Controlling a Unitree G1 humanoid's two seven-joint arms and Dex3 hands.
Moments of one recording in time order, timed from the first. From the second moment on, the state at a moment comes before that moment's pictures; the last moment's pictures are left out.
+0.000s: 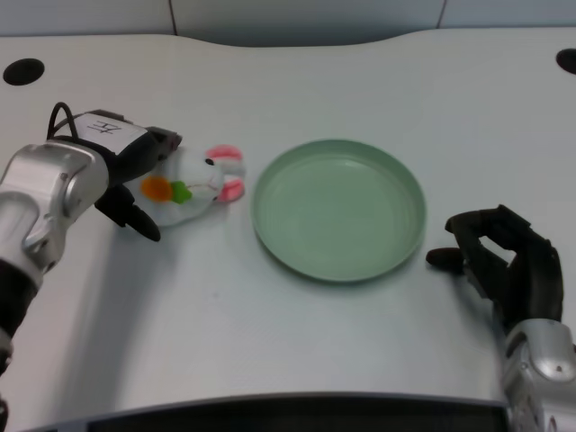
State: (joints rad) left arm -0.77 0.53 -0.45 0.69 0.94 -0.04 -0.38; right arm -0.25 -0.10 -0.19 0.64 0.08 -0.23 -0.04
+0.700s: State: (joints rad) left arm -0.82 0.51 -0.50 0.77 0.88 -0.05 -0.36; right arm -0.25 -0.10 -0.20 0.64 0.08 -0.23 -0.04
